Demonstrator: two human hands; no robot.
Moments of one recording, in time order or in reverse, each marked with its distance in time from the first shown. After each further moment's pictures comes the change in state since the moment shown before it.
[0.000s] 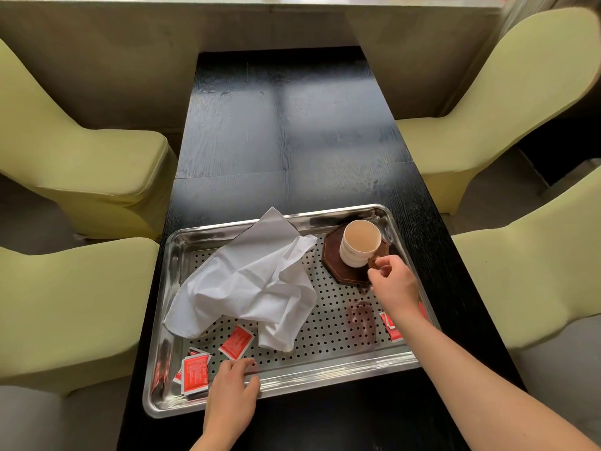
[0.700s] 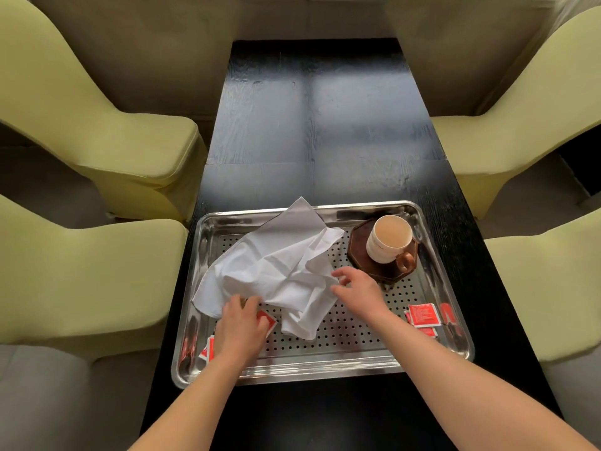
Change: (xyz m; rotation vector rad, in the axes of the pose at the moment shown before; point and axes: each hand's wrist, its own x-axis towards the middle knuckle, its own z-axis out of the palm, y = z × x) left_hand 0.060 0.023 -0.050 0.317 0.124 0.067; right_hand -0.037 -0.037 0.075 -0.134 -0.486 -0.107
